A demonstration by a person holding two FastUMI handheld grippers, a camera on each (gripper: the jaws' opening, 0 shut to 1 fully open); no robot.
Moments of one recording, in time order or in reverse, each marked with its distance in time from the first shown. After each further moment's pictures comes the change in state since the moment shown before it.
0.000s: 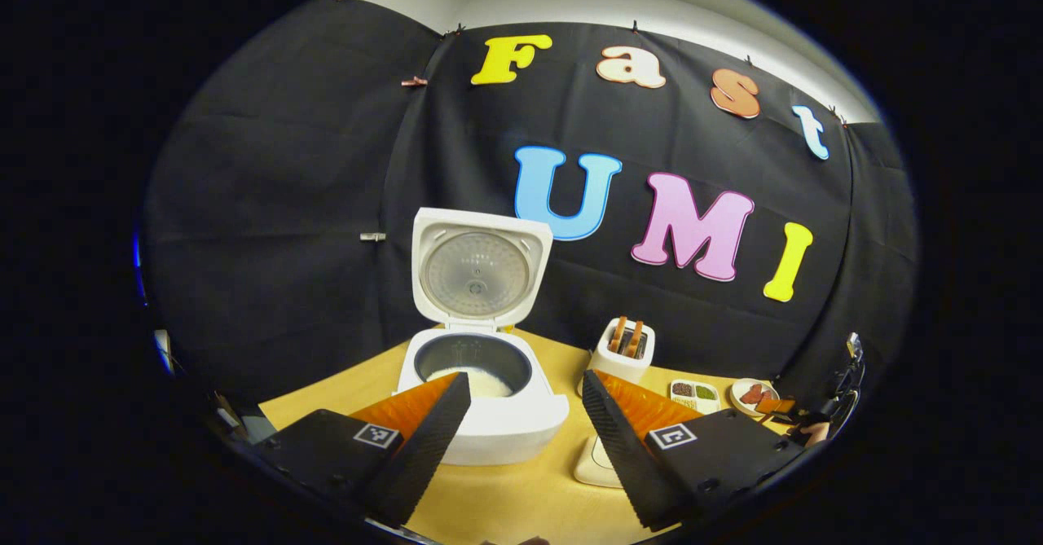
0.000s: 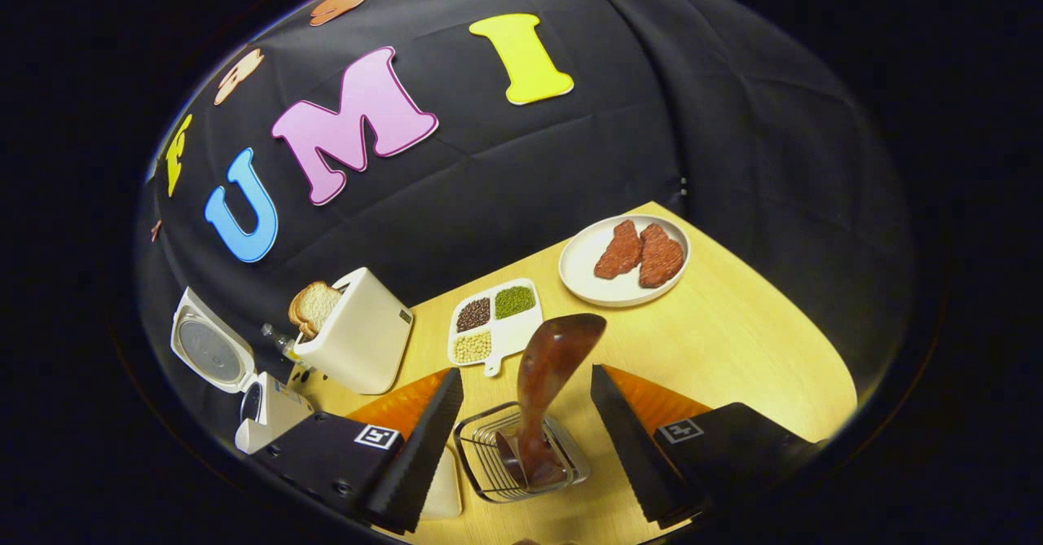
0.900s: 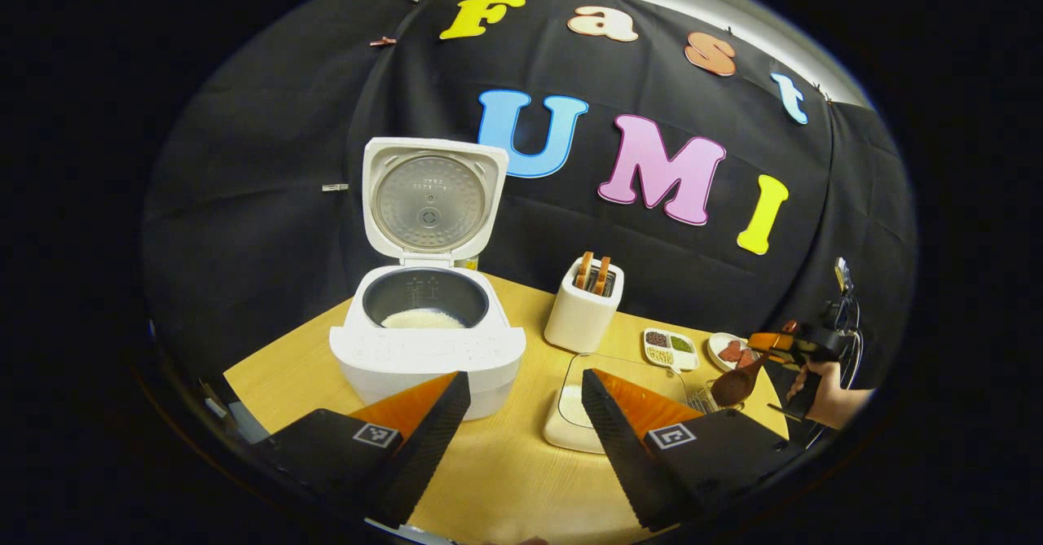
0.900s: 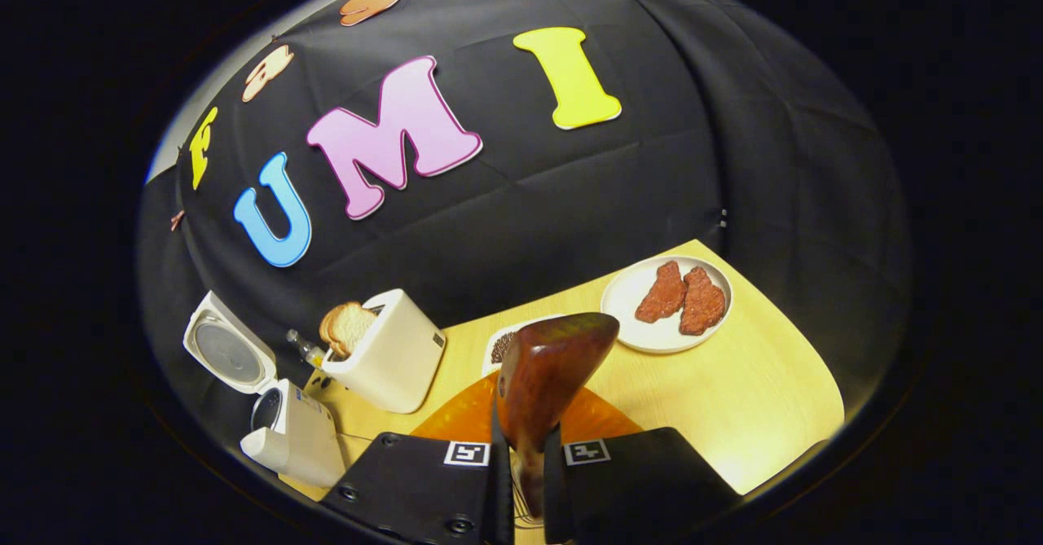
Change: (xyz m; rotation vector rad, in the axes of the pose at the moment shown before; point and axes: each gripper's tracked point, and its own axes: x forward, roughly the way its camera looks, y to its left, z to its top) left arm 0.001 -0.052 -0.099 -0.012 0.193 -0.085; right arm 0.040 0.035 0.019 -0.030 0.016 0.142
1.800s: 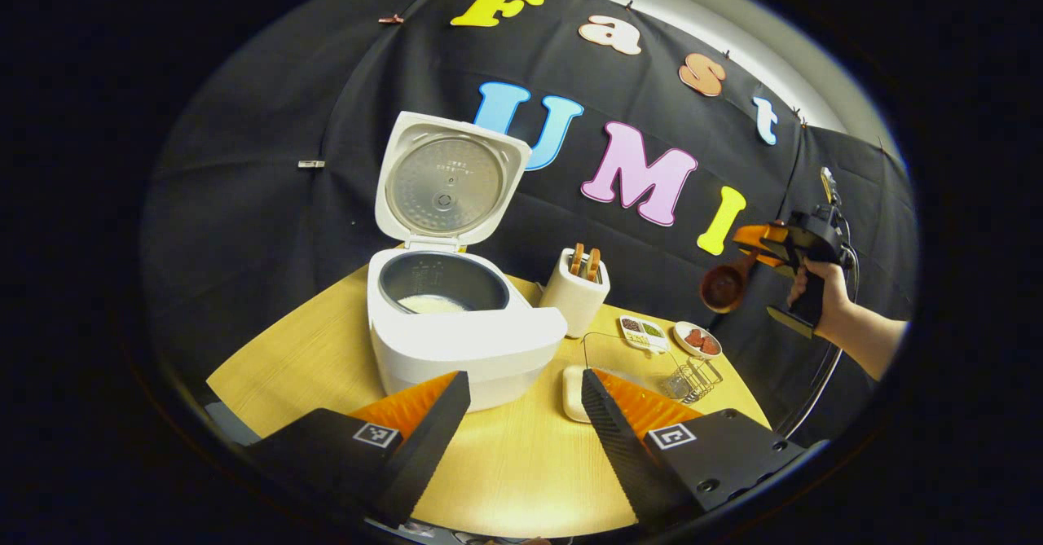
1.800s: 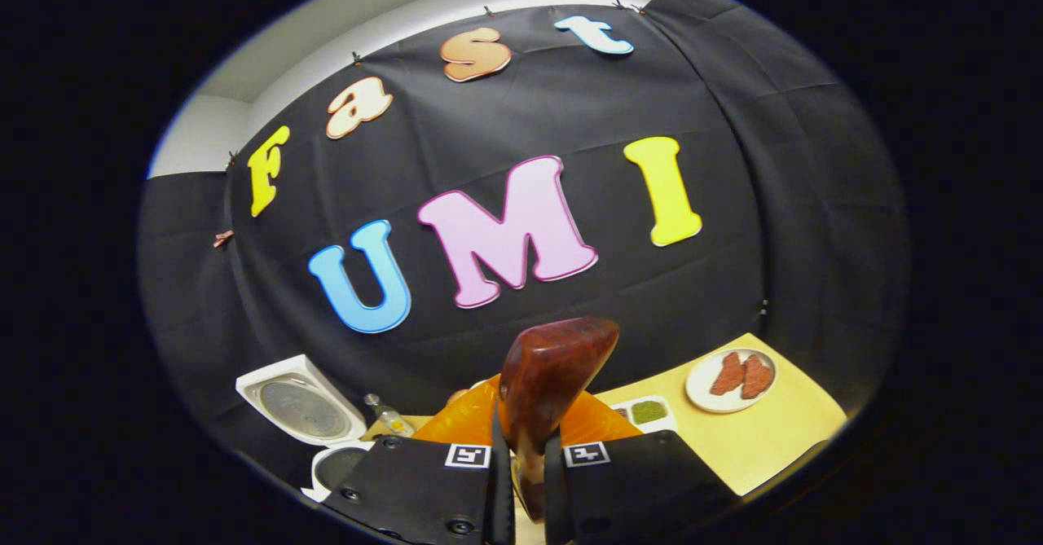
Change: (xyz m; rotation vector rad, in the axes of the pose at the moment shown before) left arm -0.013 0.077 -0.019 -0.026 0.021 -0.238; right arm -0.098 0.170 0.117 -0.066 -0.353 0.056
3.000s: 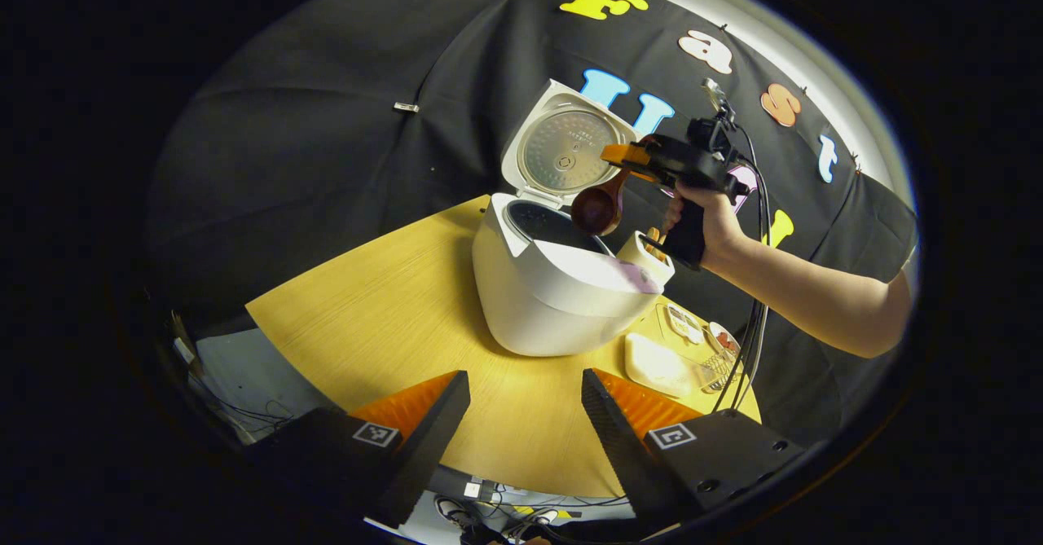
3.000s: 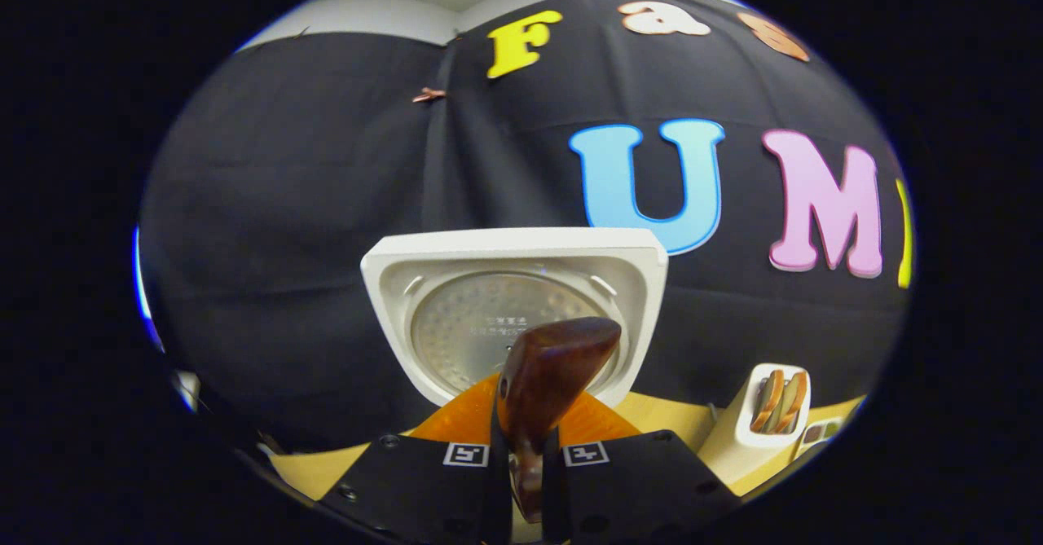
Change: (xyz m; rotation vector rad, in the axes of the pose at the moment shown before) left arm -0.078 0.123 -0.074 -0.233 0.076 0.109; right arm 0.034 0.436 -0.216 -0.262 0.154 0.597
